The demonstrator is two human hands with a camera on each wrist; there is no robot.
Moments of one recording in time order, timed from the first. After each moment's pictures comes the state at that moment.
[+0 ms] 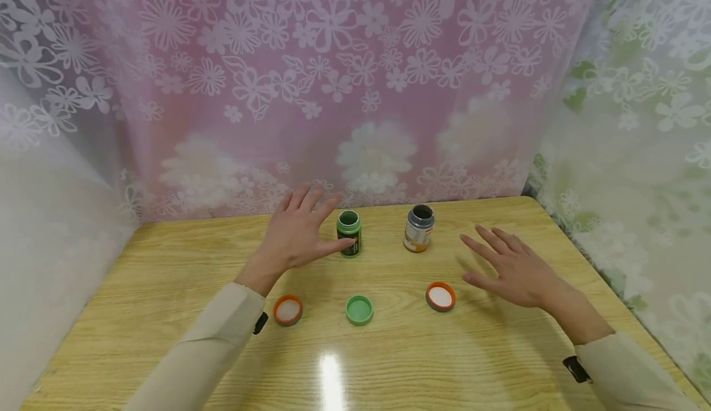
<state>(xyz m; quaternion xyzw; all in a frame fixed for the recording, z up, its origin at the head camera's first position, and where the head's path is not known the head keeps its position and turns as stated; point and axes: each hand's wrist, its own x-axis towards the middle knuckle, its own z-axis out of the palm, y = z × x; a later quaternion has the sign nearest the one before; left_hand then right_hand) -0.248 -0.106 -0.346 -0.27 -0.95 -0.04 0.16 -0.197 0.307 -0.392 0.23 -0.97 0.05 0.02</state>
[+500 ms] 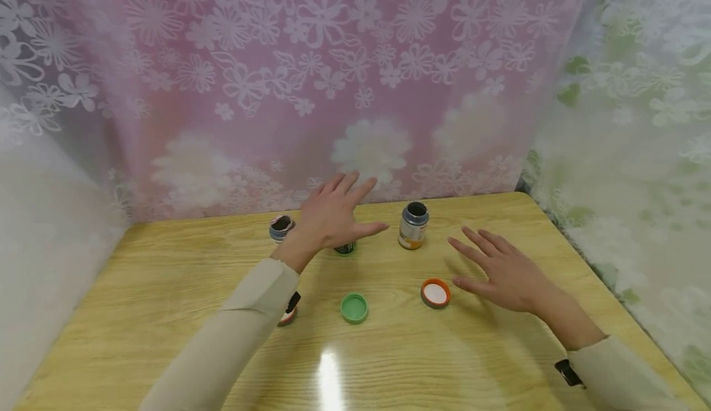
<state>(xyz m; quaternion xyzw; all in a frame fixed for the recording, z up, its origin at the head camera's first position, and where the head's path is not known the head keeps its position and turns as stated) -0.267 -0.042 -0.326 -0.29 -0.95 -0.06 0.10 -0.189 0.300 -0.396 0.26 -0.96 0.04 0.05</state>
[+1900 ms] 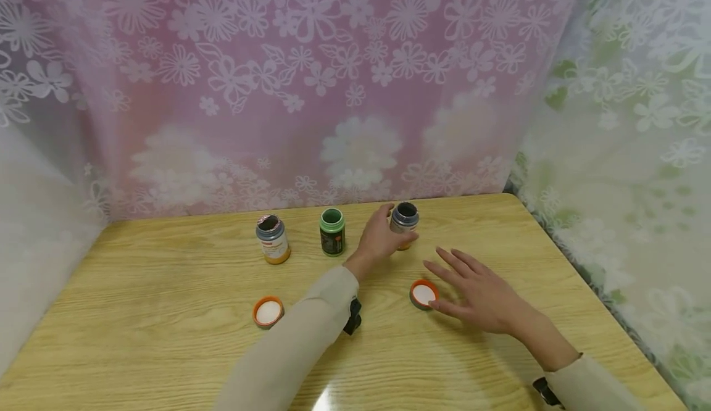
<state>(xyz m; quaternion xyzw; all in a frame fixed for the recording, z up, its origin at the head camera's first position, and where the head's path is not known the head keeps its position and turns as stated) -0.286 0.065 -0.419 -0.13 -0.85 -0.50 -0.05 -0.169 0.279 -0.420 0.28 -0.95 0.08 0.05</state>
